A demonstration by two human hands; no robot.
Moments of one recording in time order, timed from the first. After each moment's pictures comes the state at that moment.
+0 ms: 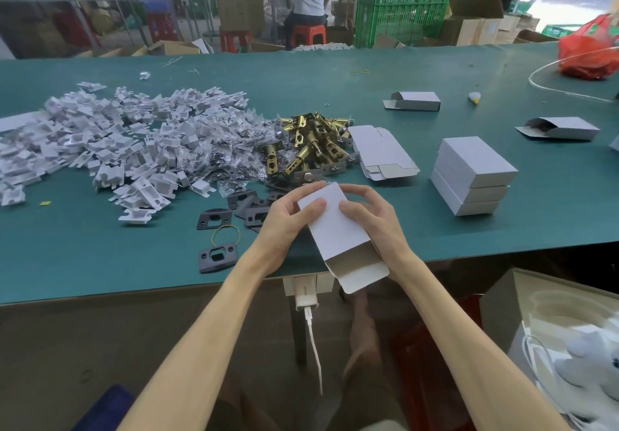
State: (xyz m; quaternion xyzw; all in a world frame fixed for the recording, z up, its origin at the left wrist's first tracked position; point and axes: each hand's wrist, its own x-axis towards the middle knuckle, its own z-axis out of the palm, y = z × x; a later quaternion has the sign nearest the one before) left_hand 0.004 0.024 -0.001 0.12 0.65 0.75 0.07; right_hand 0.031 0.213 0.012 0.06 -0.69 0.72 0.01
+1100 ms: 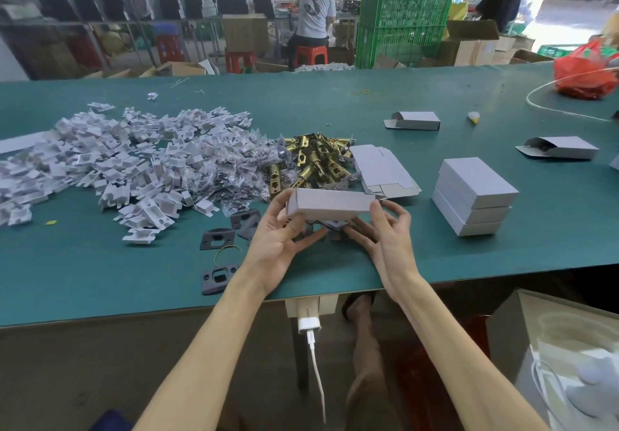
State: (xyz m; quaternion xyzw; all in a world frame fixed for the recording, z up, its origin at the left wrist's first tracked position) left_hand 0.003 0.016 0.010 0.08 0.44 0.89 0.09; right_hand 0.021 0.210 0.010 -0.05 -0.50 0.86 0.06
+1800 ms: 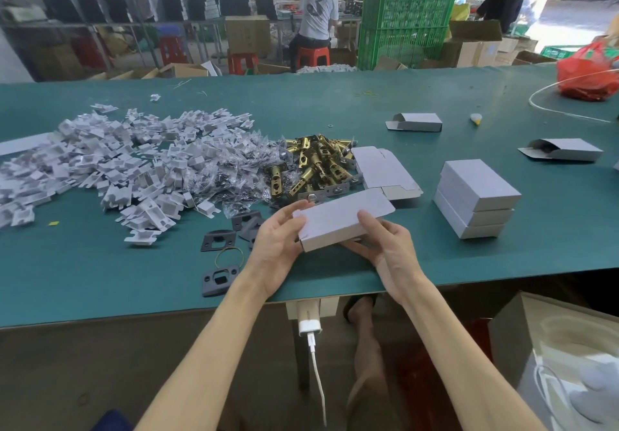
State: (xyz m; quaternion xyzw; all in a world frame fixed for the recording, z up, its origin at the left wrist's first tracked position) left_hand 0.003 0.018 0.012 0.01 0.50 0.86 0.09; right_hand 0.024 0.214 0.014 -0.05 -0.52 0.85 0.01
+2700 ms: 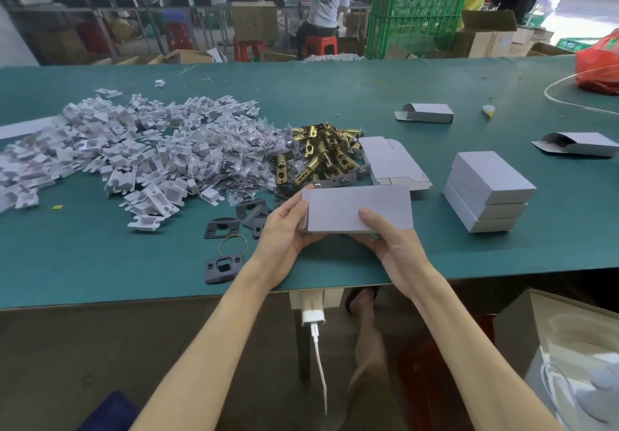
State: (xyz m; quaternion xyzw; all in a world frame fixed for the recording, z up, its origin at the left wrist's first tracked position) left_hand -0.001 0.022 0.007 0.02 0.51 0.86 0.09; right_hand 0.016 0.214 0.001 0.00 -0.53 0.85 0.00
